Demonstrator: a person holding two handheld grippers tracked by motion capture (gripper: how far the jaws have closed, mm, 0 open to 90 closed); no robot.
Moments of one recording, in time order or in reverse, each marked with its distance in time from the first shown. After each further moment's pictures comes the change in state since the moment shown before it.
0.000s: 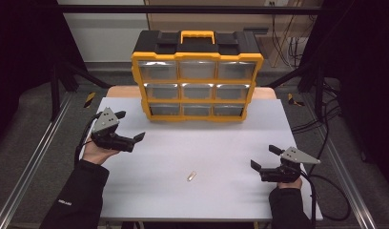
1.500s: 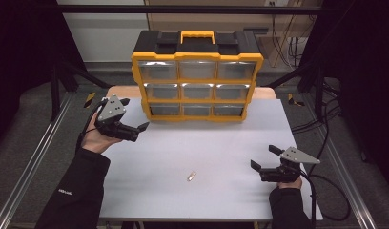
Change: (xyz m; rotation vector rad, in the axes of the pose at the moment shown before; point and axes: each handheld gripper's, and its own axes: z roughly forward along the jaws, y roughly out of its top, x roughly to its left) left arm 0.006 0.039 0.009 0.015 0.022 0.115; right arm 0.000 0.000 0.001 0.004 0.000 0.000
